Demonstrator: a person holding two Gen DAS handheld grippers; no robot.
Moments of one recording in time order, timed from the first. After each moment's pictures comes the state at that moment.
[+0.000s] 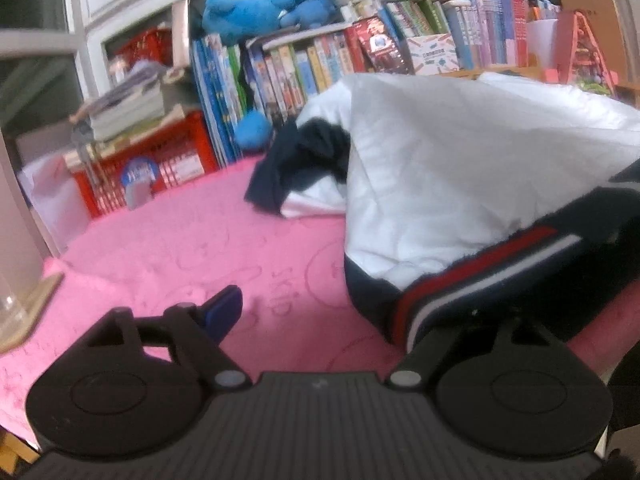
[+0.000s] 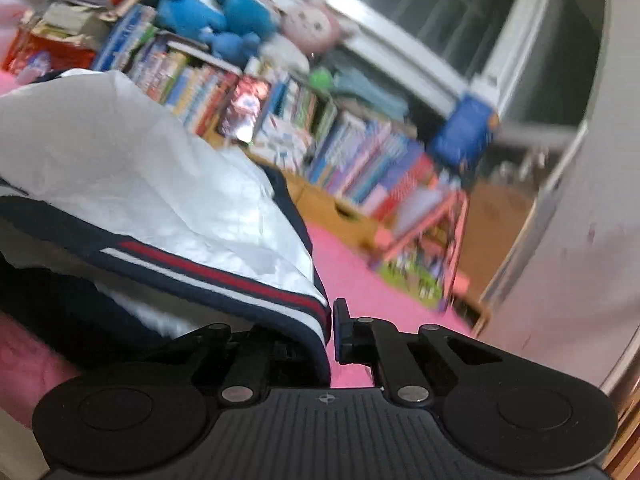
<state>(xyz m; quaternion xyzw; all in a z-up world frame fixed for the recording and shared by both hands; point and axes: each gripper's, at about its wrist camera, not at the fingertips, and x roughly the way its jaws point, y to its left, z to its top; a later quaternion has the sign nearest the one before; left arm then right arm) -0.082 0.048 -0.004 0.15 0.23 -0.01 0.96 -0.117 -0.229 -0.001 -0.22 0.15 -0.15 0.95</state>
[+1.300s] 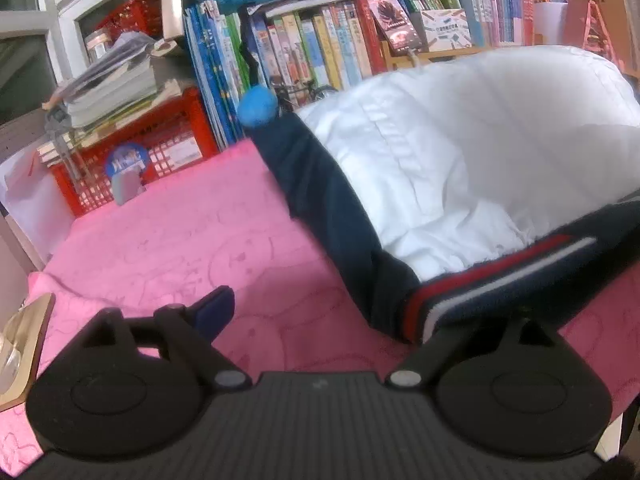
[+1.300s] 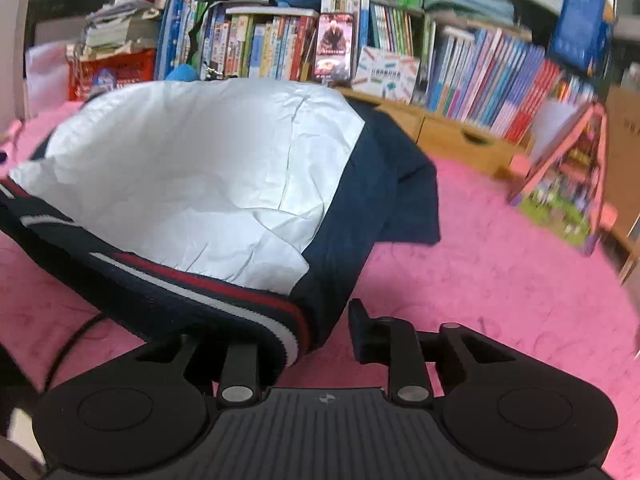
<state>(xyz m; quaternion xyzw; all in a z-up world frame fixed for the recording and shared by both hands) -0.018 0.119 -0.001 0.15 0.29 -0.05 0.94 -0.063 -0.257 0.033 -0.09 0.31 0.06 0.94</state>
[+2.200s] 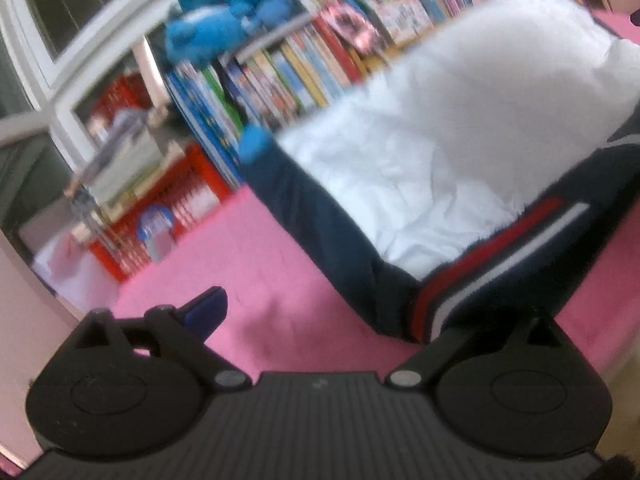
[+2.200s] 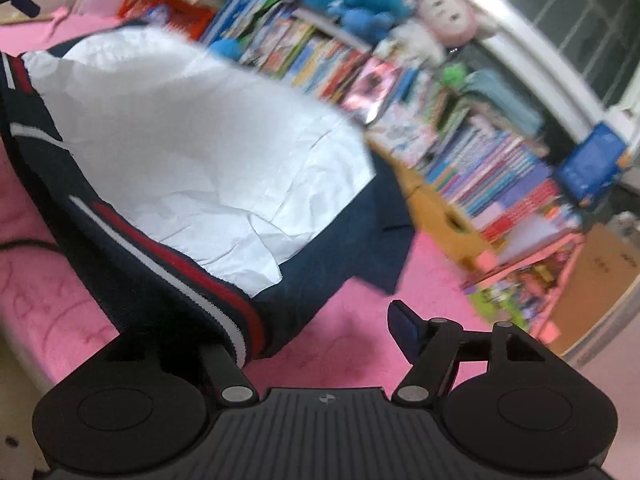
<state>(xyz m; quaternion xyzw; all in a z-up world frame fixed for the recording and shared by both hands) -0.061 0.081 -0.020 0.28 0.23 -0.01 0.93 -0.084 -0.231 0.016 -0.32 0.24 0.05 0.91</state>
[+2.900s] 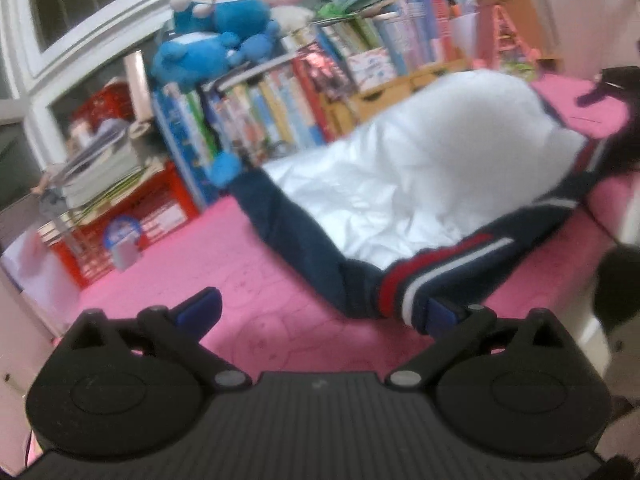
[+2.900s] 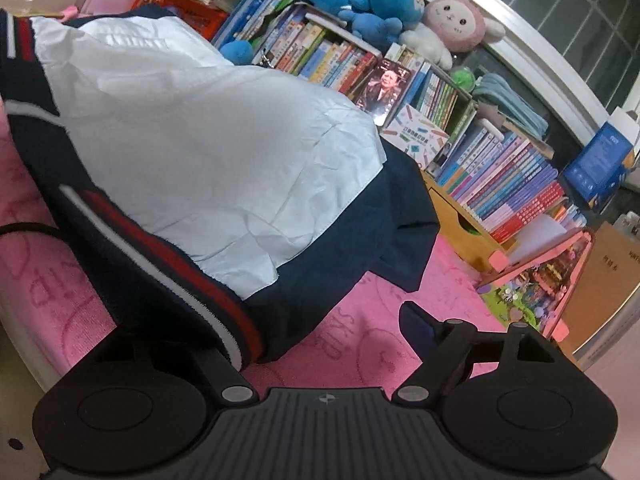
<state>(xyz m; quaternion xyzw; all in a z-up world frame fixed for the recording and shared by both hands) -0.112 0.130 0.030 0.23 0.22 -0.14 0.94 -0.092 -0.228 0.003 -0.31 0.22 0.05 0.92</state>
